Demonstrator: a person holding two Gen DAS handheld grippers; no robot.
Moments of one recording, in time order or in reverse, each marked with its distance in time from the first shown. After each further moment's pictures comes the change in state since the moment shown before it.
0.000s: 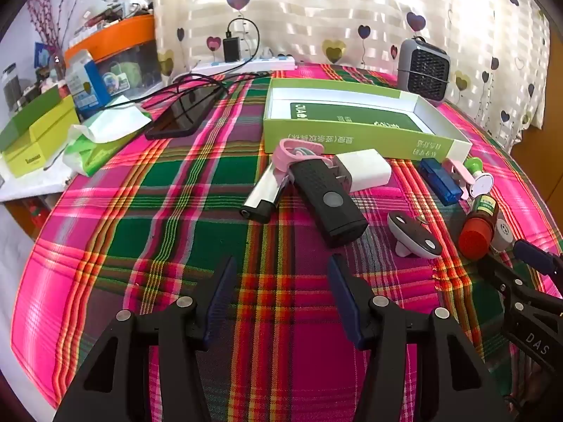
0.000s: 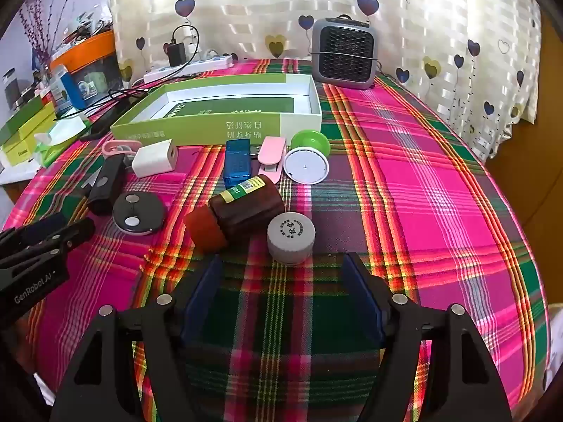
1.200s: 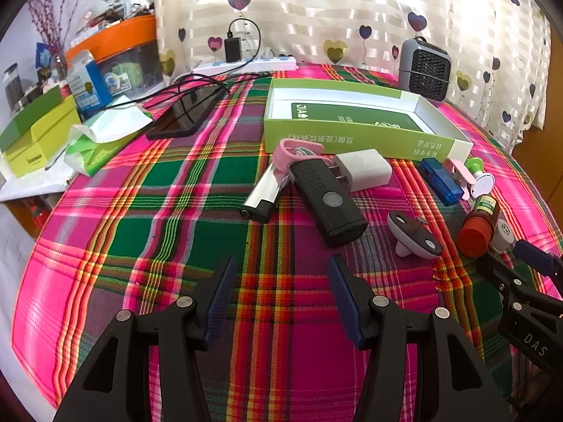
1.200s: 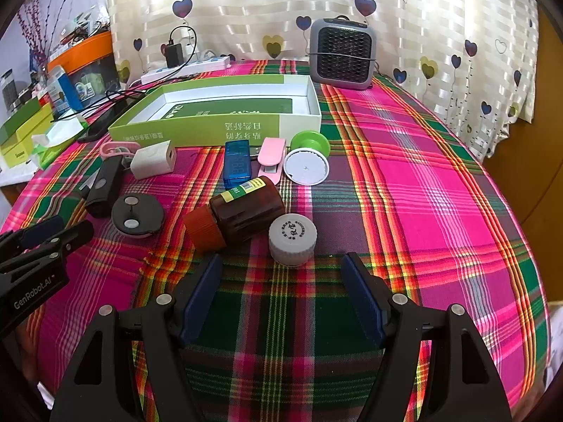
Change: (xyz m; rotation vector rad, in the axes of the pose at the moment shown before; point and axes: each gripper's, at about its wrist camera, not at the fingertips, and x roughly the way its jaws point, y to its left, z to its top) left arm 0.000 0.000 0.000 -0.001 0.001 -0.002; right arm -0.001 0.001 0.000 0.001 0.002 -0.012
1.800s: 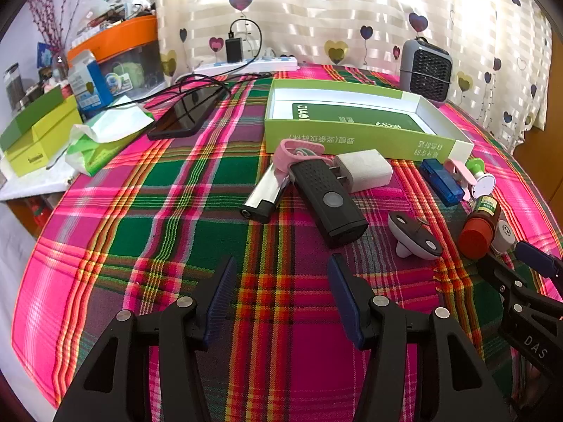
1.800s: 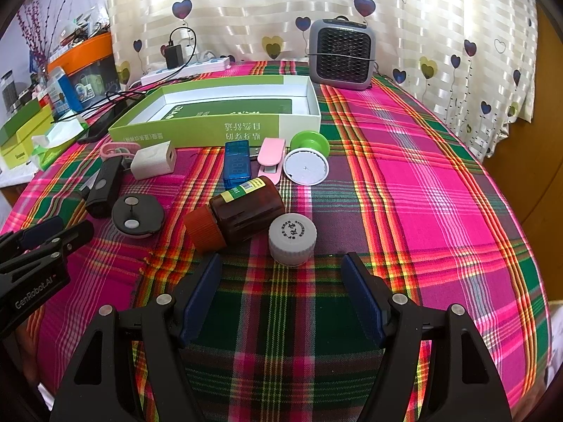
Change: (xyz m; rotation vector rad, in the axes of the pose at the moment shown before) left arm 0.000 0.000 0.000 0.001 -0.001 0.001; right arm 0.000 0.002 0.001 0.001 -0.004 -0.002
